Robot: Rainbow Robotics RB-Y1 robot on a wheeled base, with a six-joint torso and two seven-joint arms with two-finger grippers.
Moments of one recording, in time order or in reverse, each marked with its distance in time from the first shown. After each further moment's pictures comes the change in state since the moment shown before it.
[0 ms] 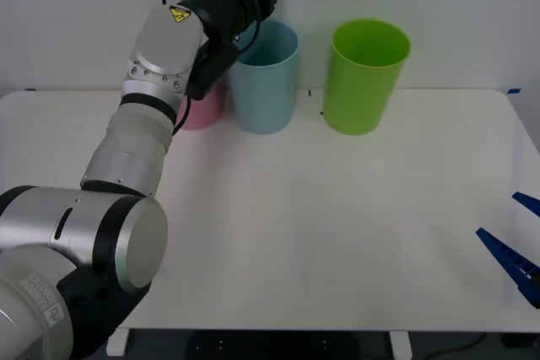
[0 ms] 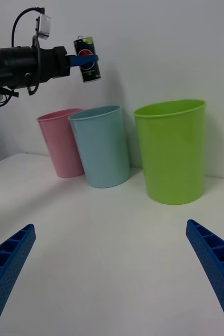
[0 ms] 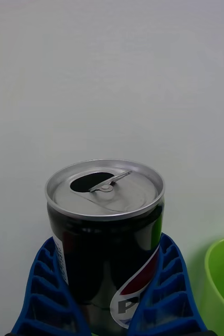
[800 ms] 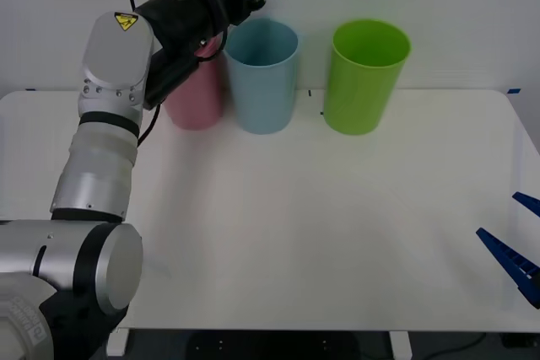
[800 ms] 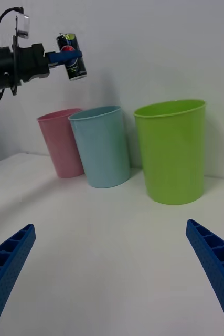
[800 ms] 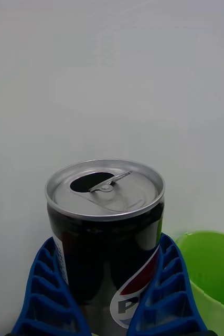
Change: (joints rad) right arm 0.000 0.000 0.000 0.000 0.000 0.000 0.000; left arm 0.136 0.042 0.019 -0.235 0.044 -0.227 0.079
